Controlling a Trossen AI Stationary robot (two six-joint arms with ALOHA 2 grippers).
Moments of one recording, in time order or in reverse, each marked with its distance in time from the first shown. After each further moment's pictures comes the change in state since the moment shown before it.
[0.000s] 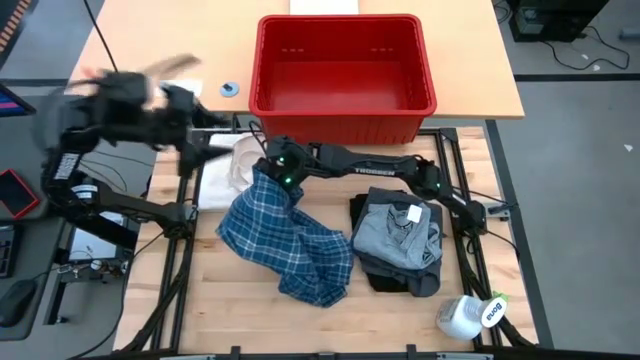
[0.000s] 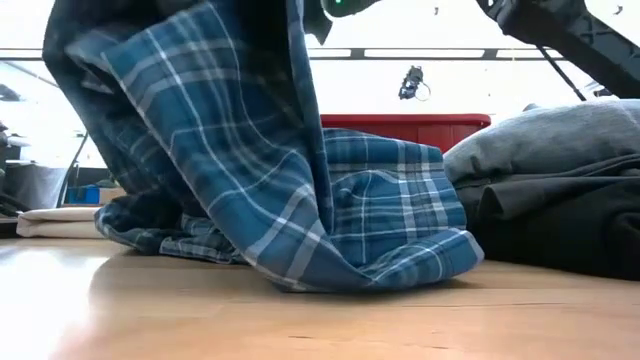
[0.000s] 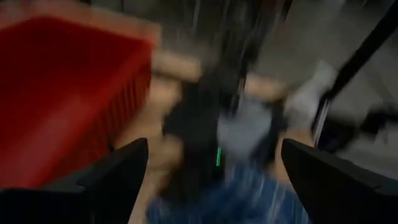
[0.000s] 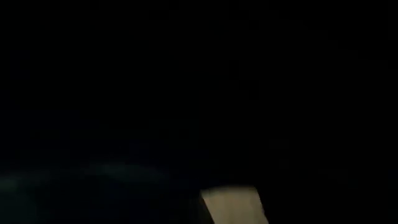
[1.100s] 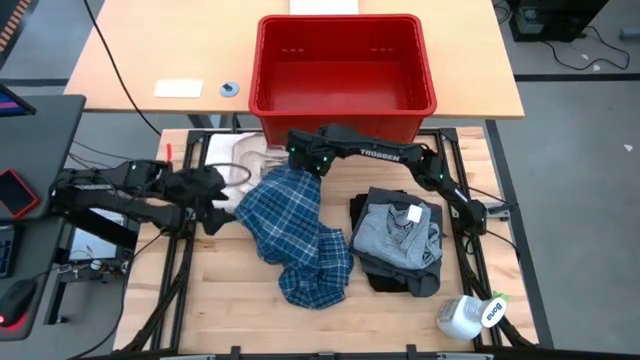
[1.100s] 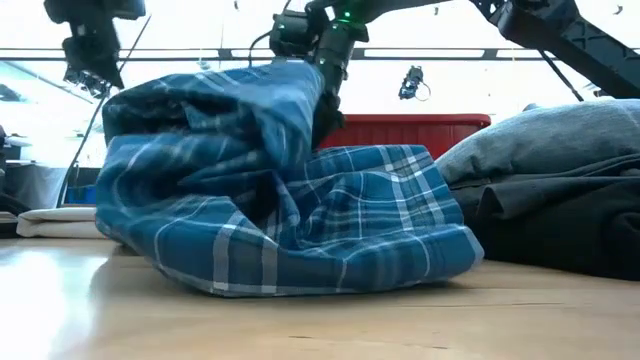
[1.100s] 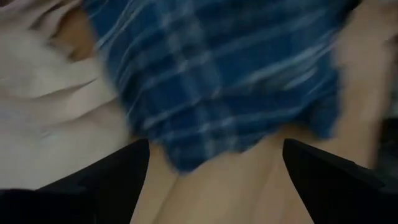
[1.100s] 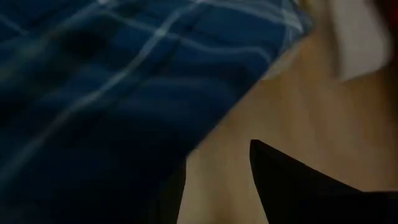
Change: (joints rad) left arm -0.360 -0.386 -0.999 0.092 -0.206 -0.491; right arm -0.112 -0.029 0.001 -0.761 0.575 -0.657
